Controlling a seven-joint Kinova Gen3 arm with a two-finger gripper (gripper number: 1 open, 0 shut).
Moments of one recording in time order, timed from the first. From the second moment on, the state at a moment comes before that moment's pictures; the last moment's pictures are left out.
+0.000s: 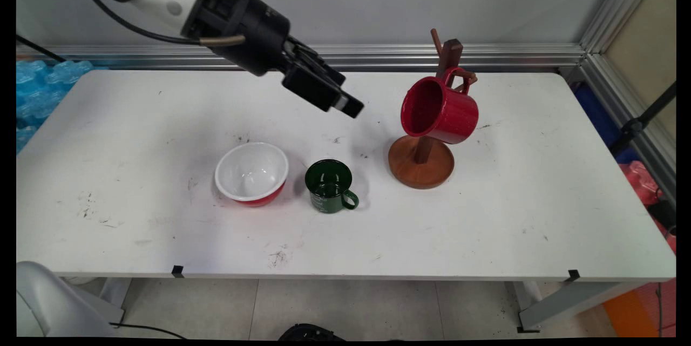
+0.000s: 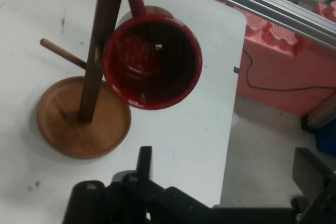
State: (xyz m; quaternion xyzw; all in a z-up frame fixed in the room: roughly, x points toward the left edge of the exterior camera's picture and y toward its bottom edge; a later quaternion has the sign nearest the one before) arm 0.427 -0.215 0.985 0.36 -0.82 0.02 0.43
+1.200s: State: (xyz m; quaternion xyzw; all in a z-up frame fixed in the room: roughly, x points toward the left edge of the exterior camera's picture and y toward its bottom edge) arm 0.323 -0.224 0.963 0.40 -0.80 0.05 0.44
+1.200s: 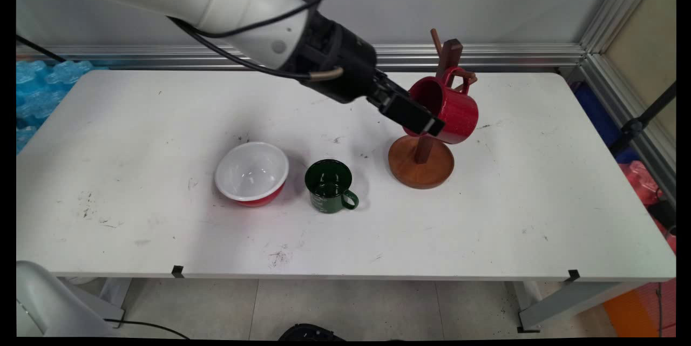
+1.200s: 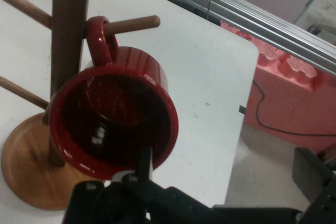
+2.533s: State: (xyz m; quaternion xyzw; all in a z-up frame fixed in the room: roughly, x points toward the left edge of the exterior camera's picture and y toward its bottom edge) arm 0.263 -0.259 0.922 0.44 -0.79 0.06 0.44
